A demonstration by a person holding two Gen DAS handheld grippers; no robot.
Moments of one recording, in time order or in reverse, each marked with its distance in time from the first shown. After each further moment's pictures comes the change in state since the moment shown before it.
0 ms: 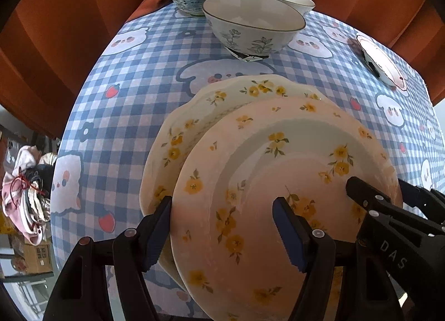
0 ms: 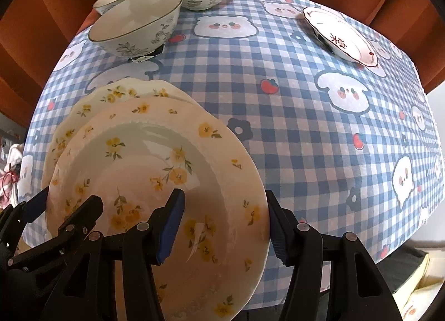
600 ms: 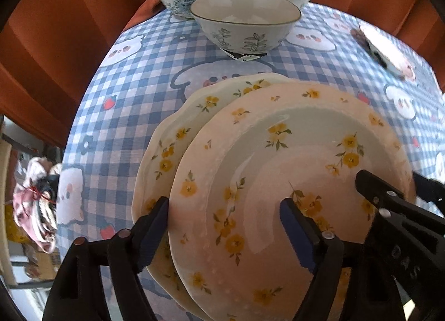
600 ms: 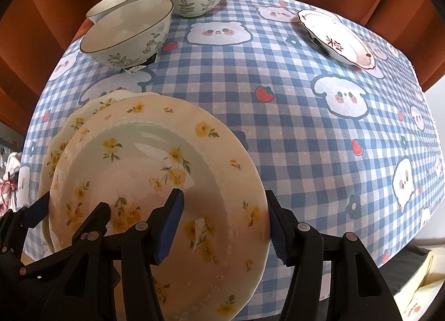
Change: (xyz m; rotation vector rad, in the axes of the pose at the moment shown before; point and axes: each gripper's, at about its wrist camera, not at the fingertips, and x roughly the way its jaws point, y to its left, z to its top) left arm 0.010 -0.018 0.007 0.060 -0.007 0.101; right arm 0.004 -0.005 0.007 0.022 -0.026 0.000
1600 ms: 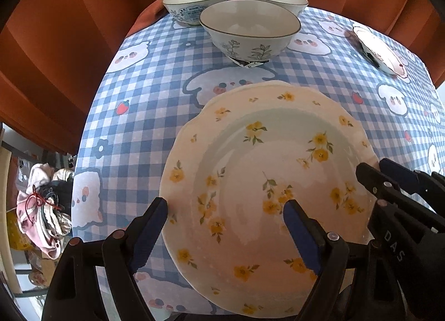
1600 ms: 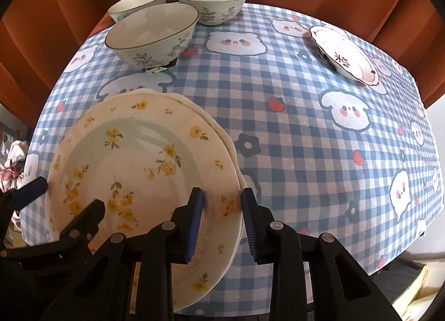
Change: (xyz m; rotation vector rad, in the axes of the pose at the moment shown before) left arm -0.021 0.018 -0.005 0.022 -0.004 -0.031; right arm -0.016 0.018 -0.009 -0.063 -0.046 0.002
